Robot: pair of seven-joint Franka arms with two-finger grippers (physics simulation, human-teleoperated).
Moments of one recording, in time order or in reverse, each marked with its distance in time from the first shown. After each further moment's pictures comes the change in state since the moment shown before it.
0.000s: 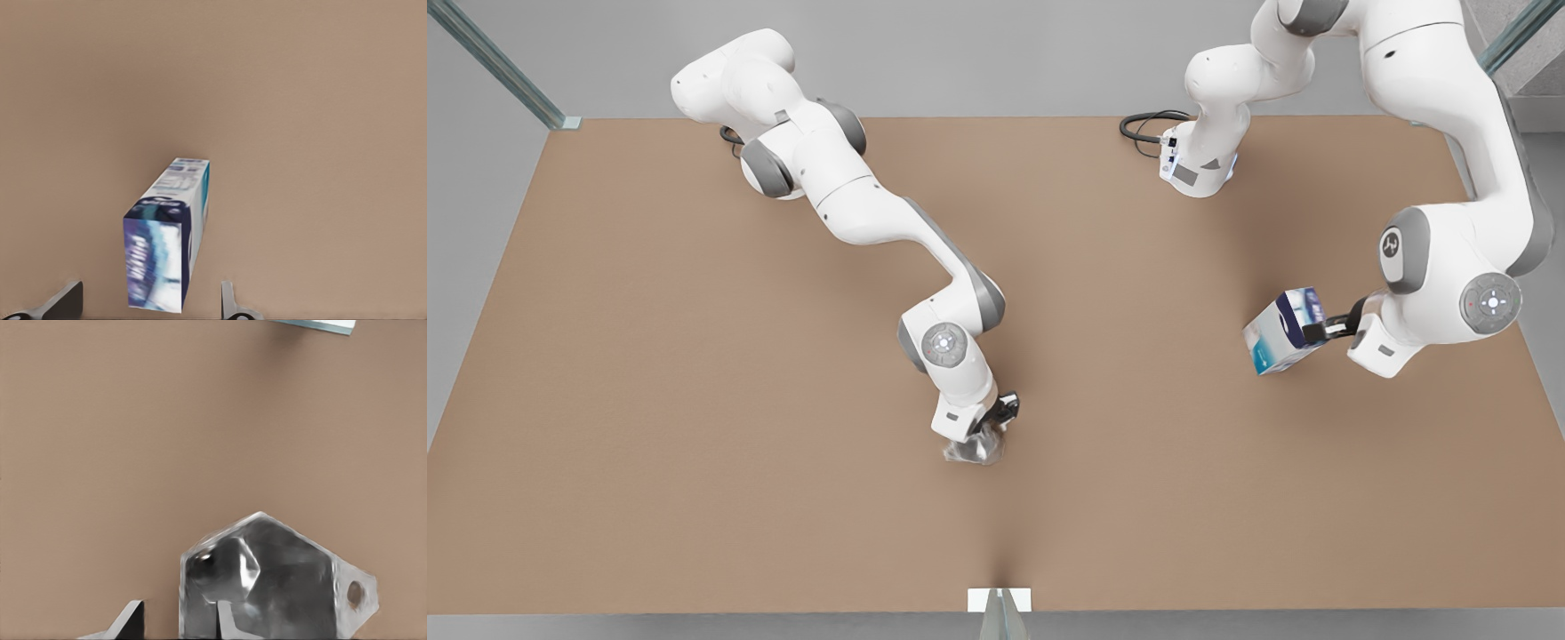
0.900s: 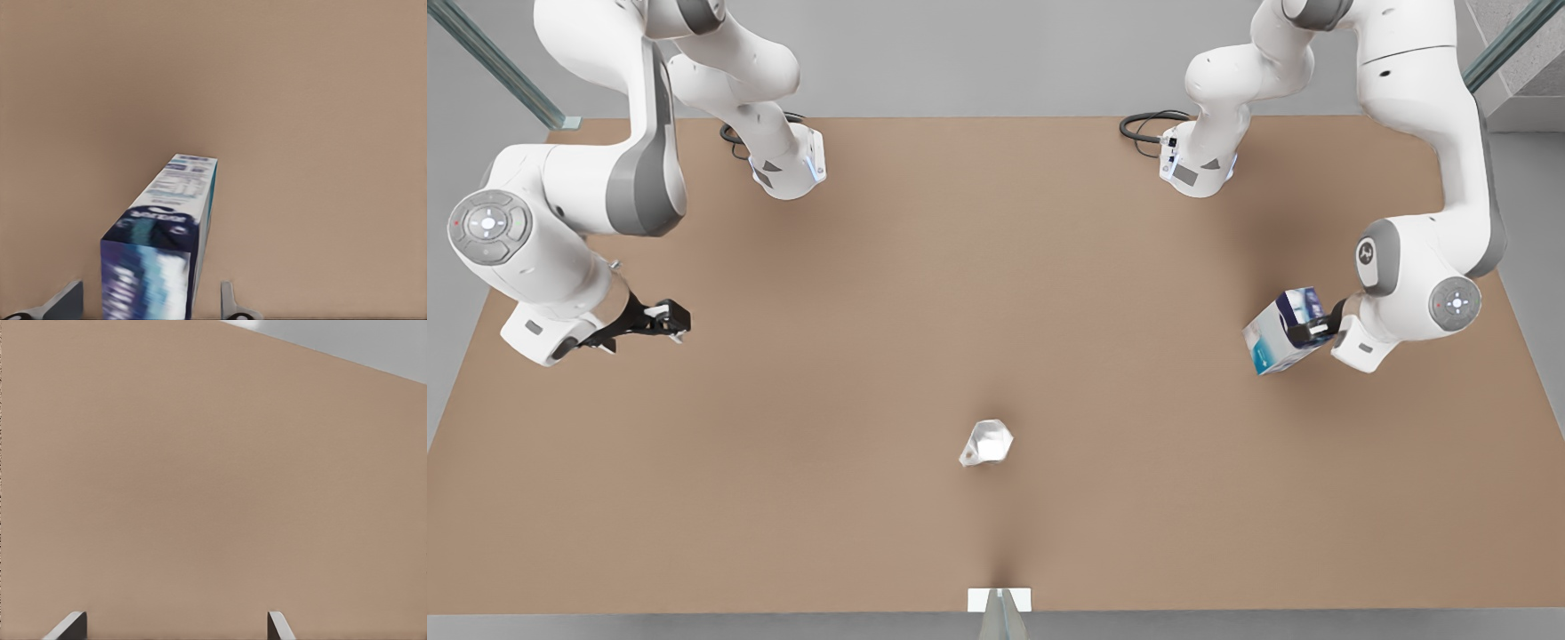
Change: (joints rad) left arm 0.025 -0.049 0.015 -0.251 -0.023 0.211 -0.011; right arm -0.580 -0.869 0.072 -0.538 -0.312 -0.624 -0.362
